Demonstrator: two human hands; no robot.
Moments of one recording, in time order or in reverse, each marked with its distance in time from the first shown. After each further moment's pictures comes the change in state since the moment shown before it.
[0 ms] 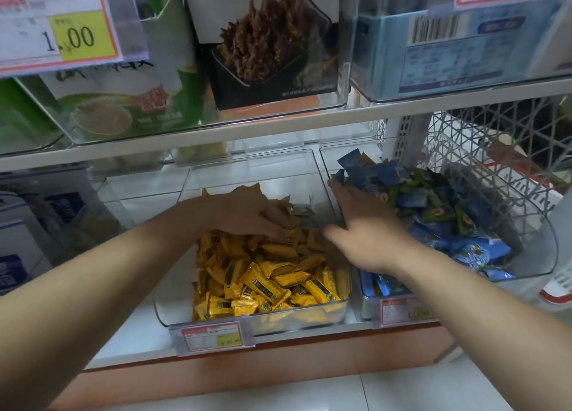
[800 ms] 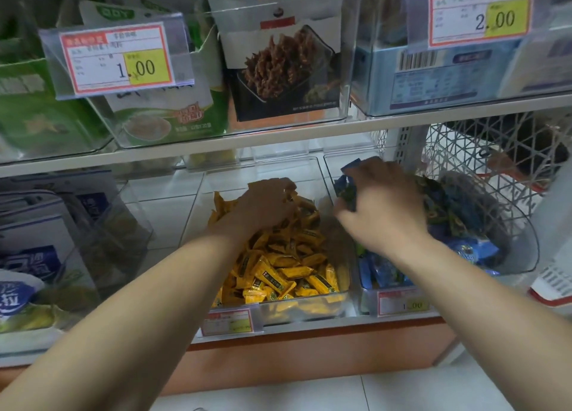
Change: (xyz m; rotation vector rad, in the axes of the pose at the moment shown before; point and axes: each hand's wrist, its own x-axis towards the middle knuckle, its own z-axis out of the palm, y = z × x) left_hand 0.026 0.013 0.021 -0.100 0.569 -0.202; right_hand -0.017 -0.021 -0.035 -0.304 0.419 -0.005
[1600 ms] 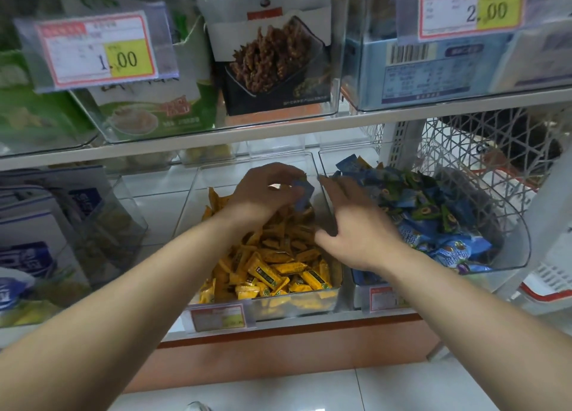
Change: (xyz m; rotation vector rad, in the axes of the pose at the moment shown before) left_hand -0.039 0.030 -0.024 -0.802 0.137 0.040; right_hand -0.012 0.002 0.034 0.298 -0.230 -0.101
